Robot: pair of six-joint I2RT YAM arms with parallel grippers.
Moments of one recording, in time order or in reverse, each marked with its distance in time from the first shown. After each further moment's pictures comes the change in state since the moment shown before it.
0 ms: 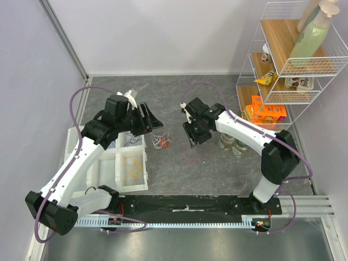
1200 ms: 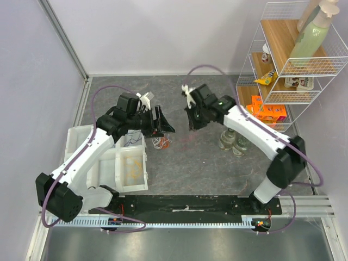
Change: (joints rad) left arm -0.033 0.146 -0.021 0.086 0.281 0.083; right arm -0.041 -0.019 0.059 0.065 -0.024 -0.015
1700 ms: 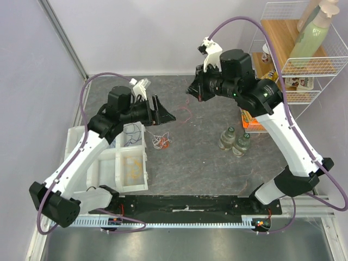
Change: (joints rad) left arm 0.000 -0.032 0.076 0.140 -0.004 0.068; right arm 0.000 -0.155 0.560 -0.076 -0.048 0.016
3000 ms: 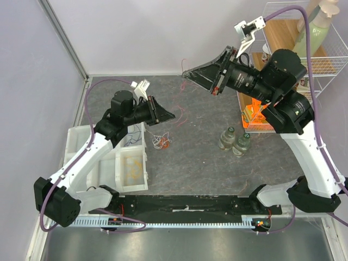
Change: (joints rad) left arm 0.000 -0.010 -0.140 0.299 0.002 -0.161; right arm 0.000 -0.181 -0.028 0.454 -0.295 0.335
